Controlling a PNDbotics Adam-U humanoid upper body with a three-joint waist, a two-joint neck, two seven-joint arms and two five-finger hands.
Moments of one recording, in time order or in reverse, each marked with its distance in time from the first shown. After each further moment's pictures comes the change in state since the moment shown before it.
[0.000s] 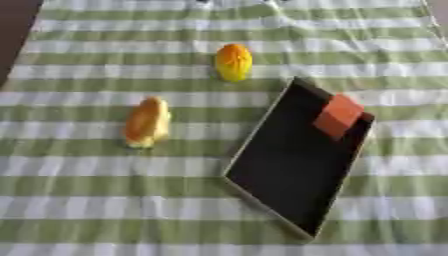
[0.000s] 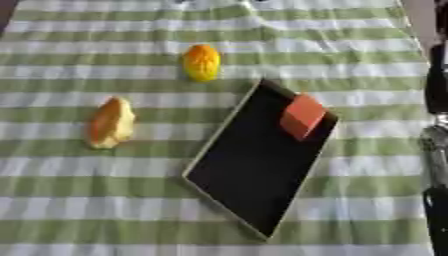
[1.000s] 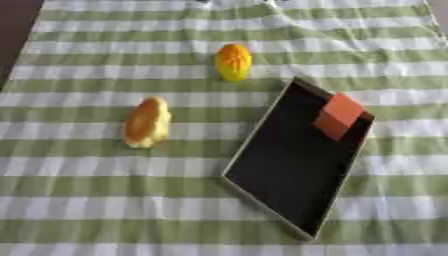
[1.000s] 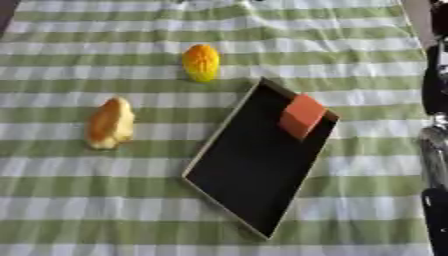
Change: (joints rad) left arm -0.059 0.031 -0.071 0.004 -0.038 -0.001 -0.055; right arm 0.008 -0.008 0.010 0.000 -0.005 0.008 0.008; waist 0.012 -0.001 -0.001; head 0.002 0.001
